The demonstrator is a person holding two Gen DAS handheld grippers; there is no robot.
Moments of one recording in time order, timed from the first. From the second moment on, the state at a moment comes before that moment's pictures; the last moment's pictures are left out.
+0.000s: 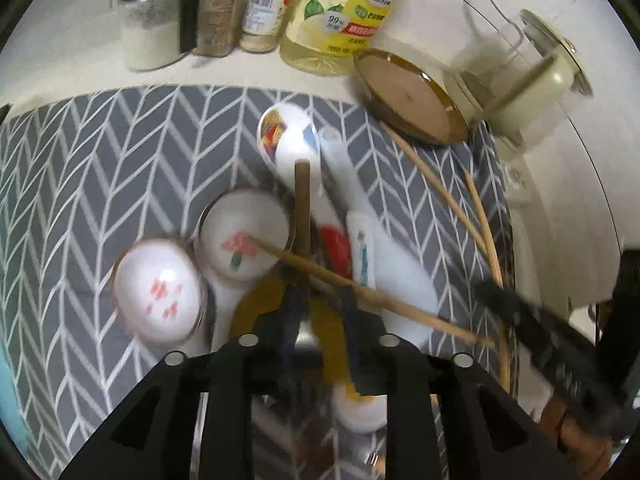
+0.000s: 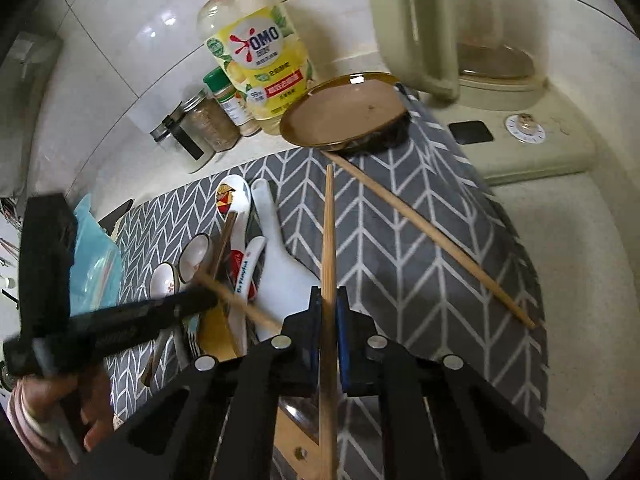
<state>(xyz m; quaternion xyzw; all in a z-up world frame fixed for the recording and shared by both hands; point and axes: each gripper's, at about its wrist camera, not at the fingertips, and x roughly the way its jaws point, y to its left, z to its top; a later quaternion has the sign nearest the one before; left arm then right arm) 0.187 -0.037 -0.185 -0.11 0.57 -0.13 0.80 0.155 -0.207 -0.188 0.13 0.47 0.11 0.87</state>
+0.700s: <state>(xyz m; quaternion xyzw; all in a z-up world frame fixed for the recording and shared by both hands) 0.204 -0.110 -0.196 -0.08 0.58 -0.15 0.80 0.138 -0.229 -0.214 0.14 0.50 0.08 0.85</state>
